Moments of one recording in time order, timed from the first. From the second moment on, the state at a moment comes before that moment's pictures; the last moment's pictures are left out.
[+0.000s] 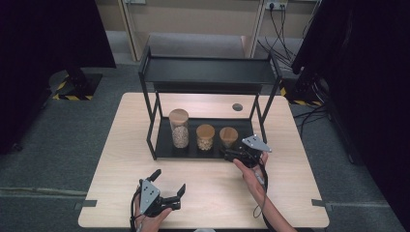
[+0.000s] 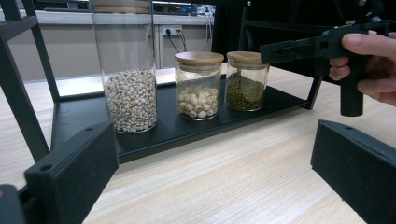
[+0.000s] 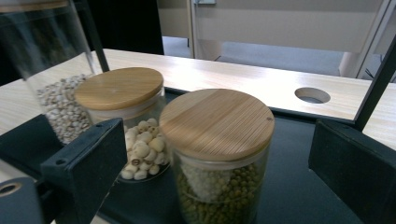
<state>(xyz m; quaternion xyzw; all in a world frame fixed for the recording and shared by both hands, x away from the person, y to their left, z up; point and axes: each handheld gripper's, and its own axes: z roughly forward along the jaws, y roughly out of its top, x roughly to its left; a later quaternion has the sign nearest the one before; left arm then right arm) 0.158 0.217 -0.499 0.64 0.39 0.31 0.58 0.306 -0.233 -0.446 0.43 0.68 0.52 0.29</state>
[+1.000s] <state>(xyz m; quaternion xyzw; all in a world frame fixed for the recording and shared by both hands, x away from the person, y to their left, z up) 0.158 0.217 -0.499 0.64 0.39 0.32 0.58 0.272 -0.243 -0.442 0.40 0.69 0.55 0.26</state>
